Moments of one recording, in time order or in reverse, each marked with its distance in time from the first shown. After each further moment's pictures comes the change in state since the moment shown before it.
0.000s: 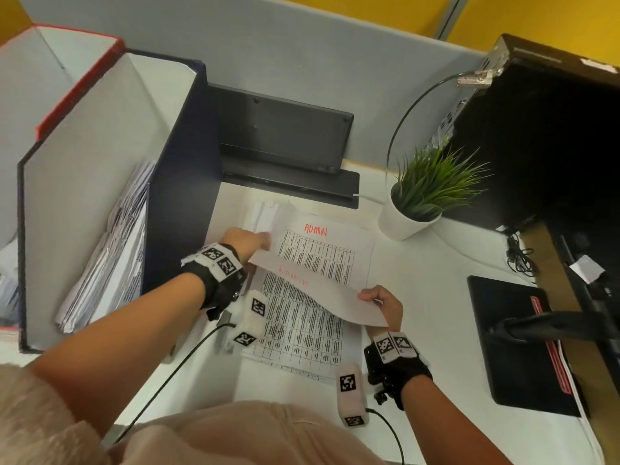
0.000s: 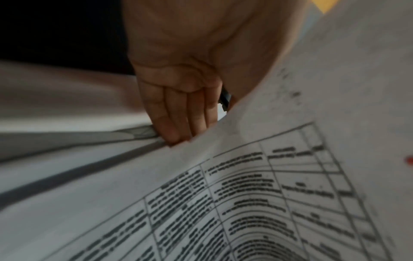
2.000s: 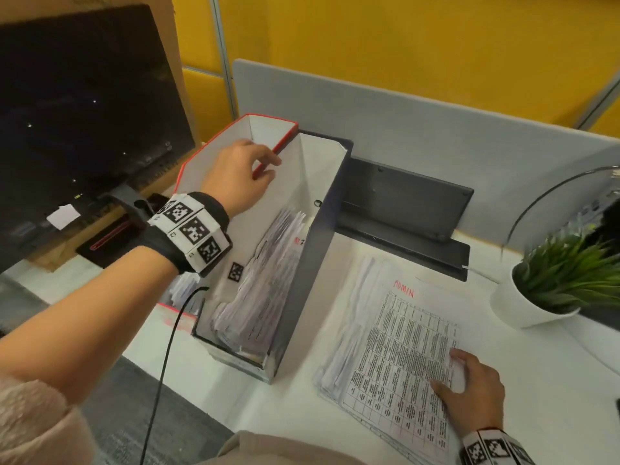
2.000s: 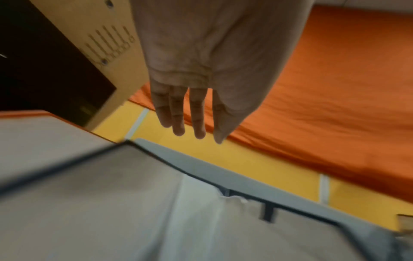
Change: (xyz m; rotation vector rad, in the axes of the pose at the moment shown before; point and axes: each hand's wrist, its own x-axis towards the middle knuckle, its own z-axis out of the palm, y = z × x) left_hand -0.096 0.052 -0.214 0.588 0.779 0.860; right_hand -0.003 0.014 0.004 -1.320 -0.146 -0.491
